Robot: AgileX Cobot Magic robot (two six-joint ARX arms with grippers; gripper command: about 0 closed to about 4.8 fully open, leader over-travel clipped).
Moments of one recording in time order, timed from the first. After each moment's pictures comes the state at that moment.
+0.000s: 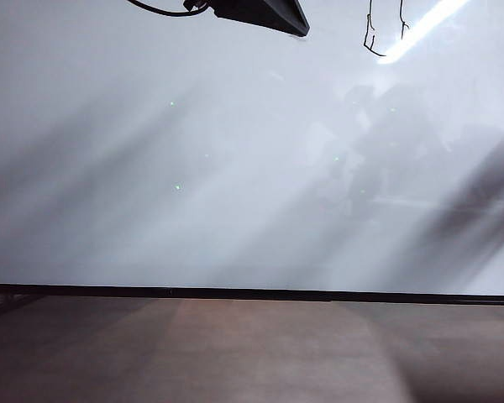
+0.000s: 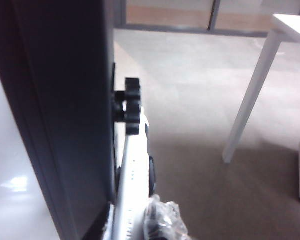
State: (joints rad) left arm -0.75 1.47 1.31 -0.25 0.18 0.18; right arm -0.34 2.09 1.25 0.66 -0.21 -0.09
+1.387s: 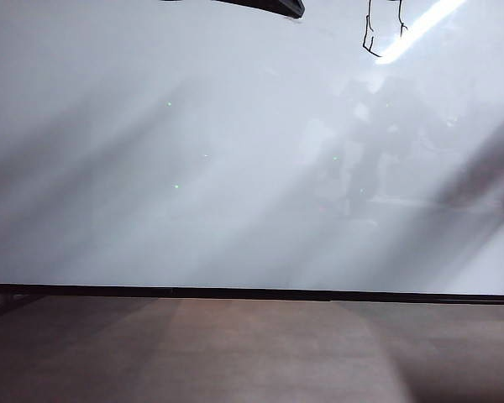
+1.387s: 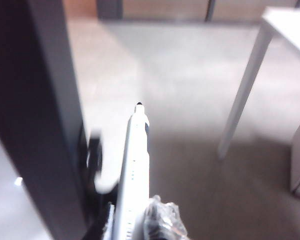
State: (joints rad) left arm -0.75 1.43 1.31 -0.25 0.18 0.19; right arm -0.39 1.95 1.30 0.45 -0.25 -0.08
